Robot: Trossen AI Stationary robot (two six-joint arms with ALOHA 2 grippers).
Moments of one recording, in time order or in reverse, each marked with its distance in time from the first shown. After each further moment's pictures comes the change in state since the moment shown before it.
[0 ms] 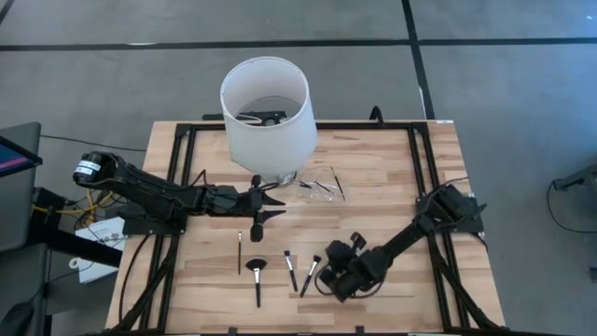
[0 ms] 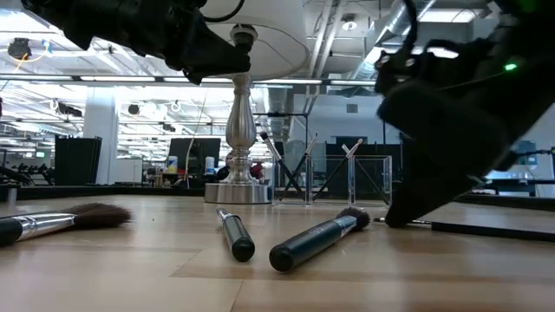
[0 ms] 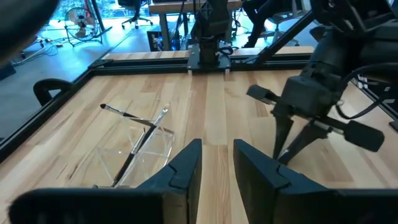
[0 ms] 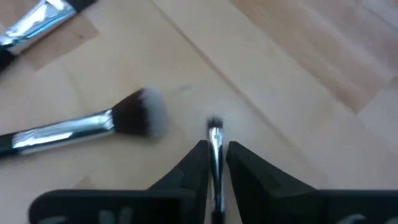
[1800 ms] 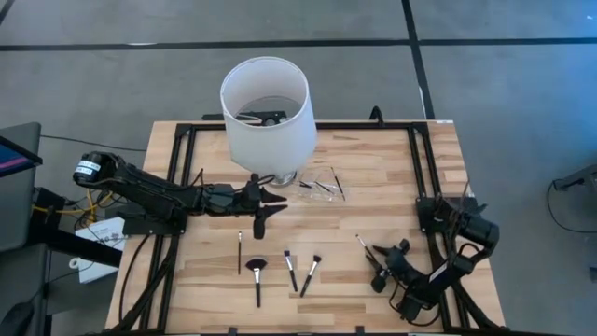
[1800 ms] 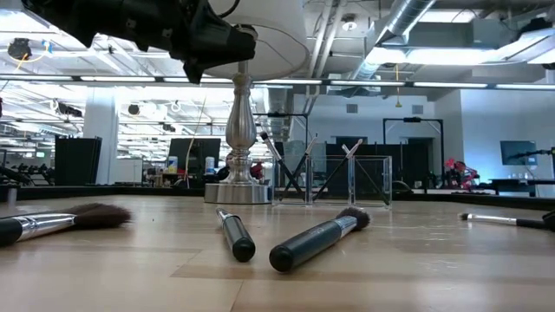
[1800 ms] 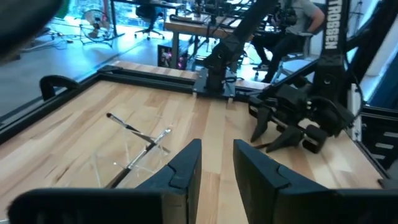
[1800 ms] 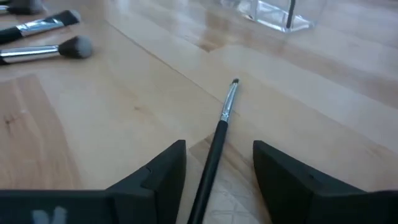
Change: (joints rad) left arm 0.000 0.000 0.002 0.091 -0.047 -0.158; right arm 0.513 0.072 -0.311 -0.179 0.430 0.828
